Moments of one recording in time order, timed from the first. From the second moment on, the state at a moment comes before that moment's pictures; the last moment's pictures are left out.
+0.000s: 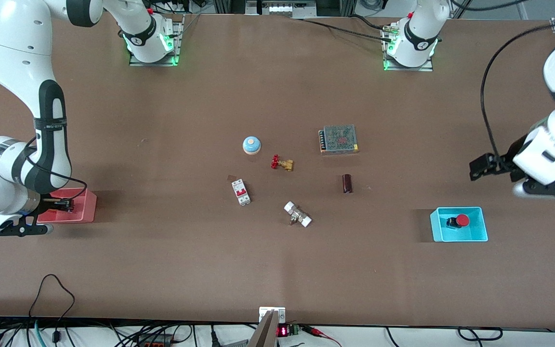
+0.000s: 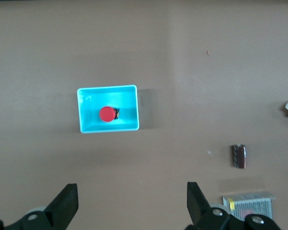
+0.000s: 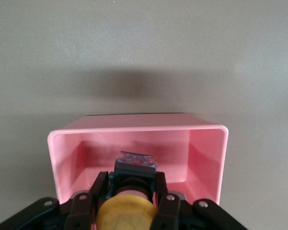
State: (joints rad) left arm 0.04 0.19 -0.08 -1.51 0.03 1.76 -0.03; right arm 0.21 0.77 -0.50 -1.50 0.23 2.10 -0.35
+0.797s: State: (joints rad) left arm 0.04 0.00 -0.08 -1.64 0.01 1.74 -0.01; right arm 0.17 0.82 -0.46 -1.50 0.25 2.14 -0.37
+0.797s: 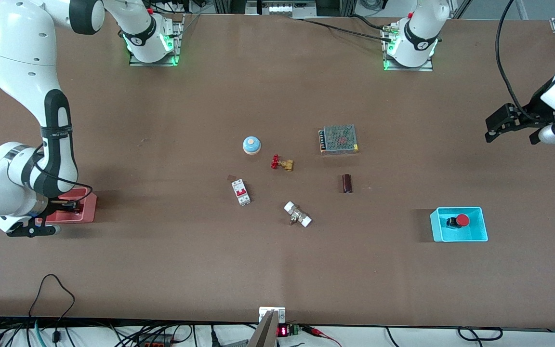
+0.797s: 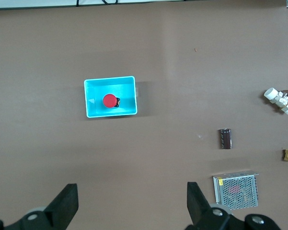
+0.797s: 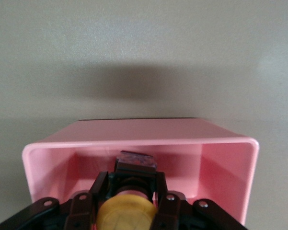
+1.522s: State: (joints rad) left arm 0.04 -0.04 -0.08 -1.71 0.00 1.80 -0.01; right arm 0.16 0.72 -0.44 -1.47 0.26 2.05 -0.37
